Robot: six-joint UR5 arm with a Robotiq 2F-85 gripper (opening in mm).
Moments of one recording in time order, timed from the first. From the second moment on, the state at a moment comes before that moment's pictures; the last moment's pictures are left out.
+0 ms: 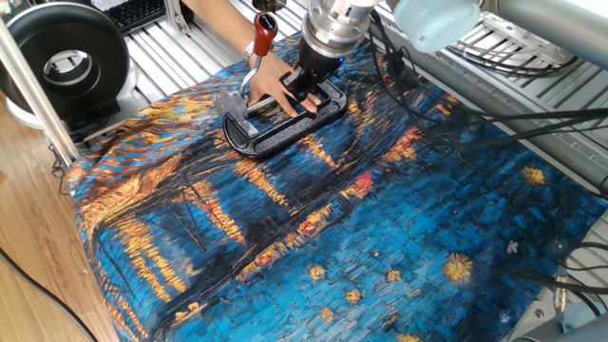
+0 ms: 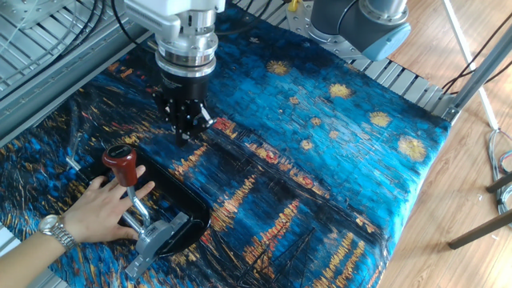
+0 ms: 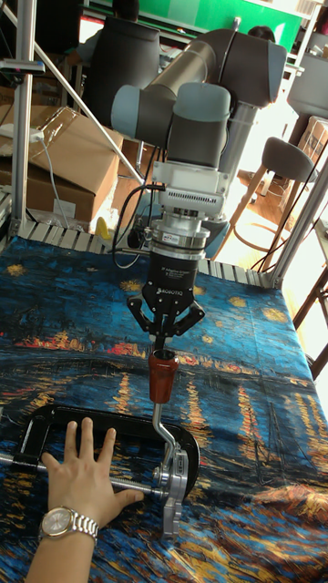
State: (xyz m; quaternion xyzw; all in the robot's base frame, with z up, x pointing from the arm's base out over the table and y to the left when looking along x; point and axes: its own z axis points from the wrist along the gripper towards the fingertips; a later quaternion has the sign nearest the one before) arm 0.586 0.016 0.150 0.02 0.98 0.04 0.18
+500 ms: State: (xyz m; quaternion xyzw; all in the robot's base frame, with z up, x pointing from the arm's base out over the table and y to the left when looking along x) arm 0.578 0.011 0.153 0.06 0.99 0.04 0.14
